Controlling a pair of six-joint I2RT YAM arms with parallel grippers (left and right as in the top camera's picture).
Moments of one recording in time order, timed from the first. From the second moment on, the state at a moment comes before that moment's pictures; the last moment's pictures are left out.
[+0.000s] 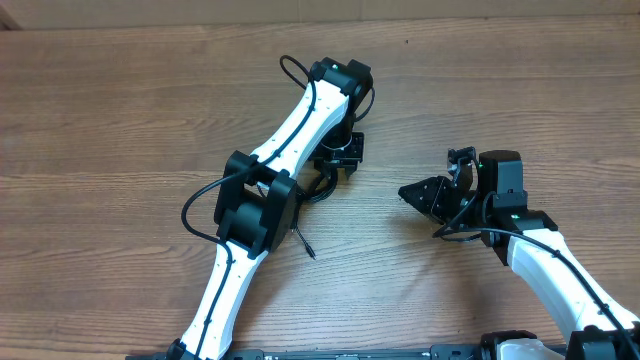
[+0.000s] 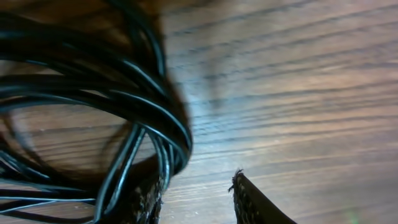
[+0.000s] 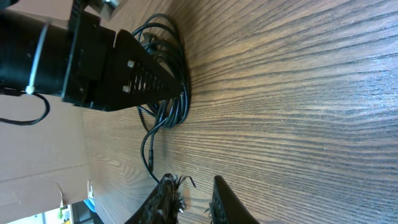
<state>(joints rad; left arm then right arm) -0.53 2.51 2.26 -1.50 0.17 -0.43 0.08 1.33 0.61 -0.19 -0.70 0.63</state>
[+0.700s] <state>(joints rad) -0.53 2.51 2.17 -1.41 0.12 -0.49 0.08 1.33 0.61 -0.19 -0.68 0.63</state>
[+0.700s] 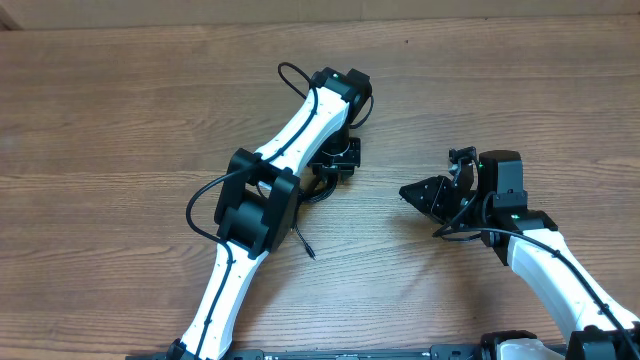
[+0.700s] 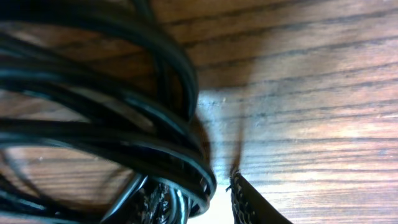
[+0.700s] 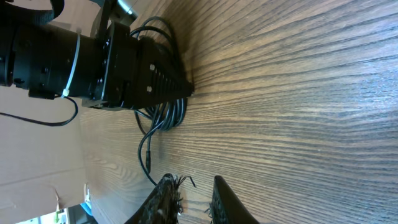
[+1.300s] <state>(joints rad) -0.54 2.51 2.17 -1.40 0.13 -0.50 0.08 1.33 0.61 -0.20 -0.67 0.63</state>
